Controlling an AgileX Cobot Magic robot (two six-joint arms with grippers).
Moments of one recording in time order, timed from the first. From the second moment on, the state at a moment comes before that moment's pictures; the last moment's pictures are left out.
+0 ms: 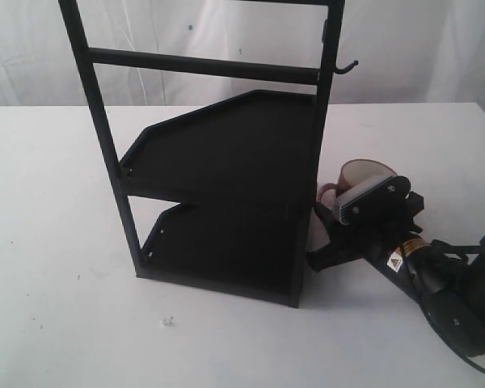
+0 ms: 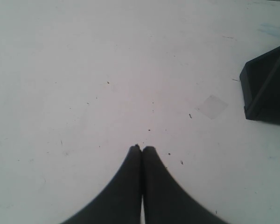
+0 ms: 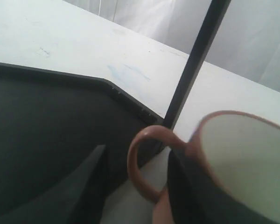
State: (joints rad) left arm 0.05 0.00 0.03 -0.07 0.43 -0.05; right arm 0.32 2.01 -0.50 -0.15 -1.21 -0.17
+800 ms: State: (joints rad) left arm 0.05 0.00 0.03 -0.07 0.43 -0.05; right arm 0.32 1.50 -0.12 0.09 -1.15 0.23
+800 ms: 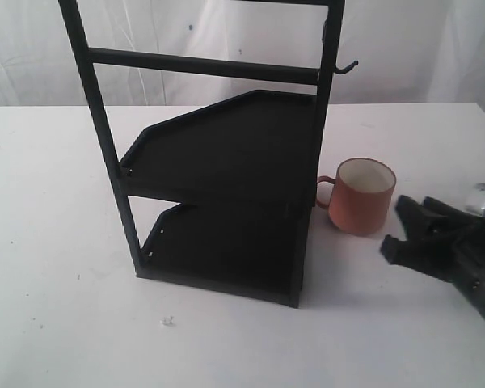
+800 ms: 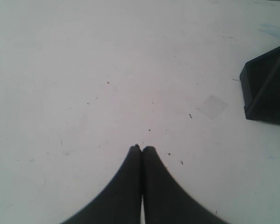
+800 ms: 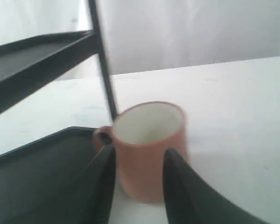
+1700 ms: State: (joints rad) left arm 0.05 0.00 0.03 -0.07 0.43 -0.05; right arm -0.07 1.08 -0.53 0.30 0.43 -0.39
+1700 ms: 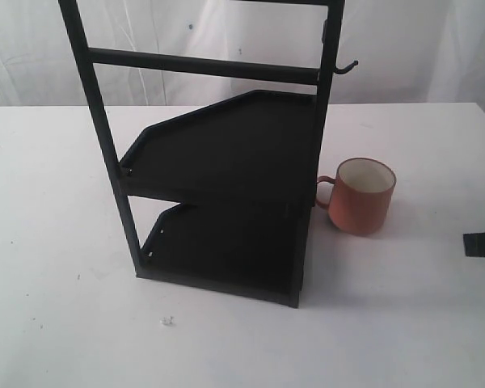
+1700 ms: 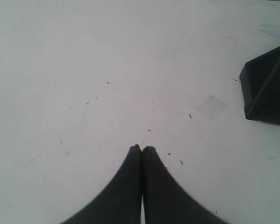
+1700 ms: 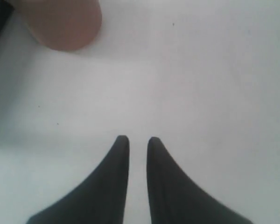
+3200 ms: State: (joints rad) left arm 0.05 0.00 0.03 -0.07 0.43 -0.05; right arm 0.05 0.06 -0.31 0.21 0.22 -0.17
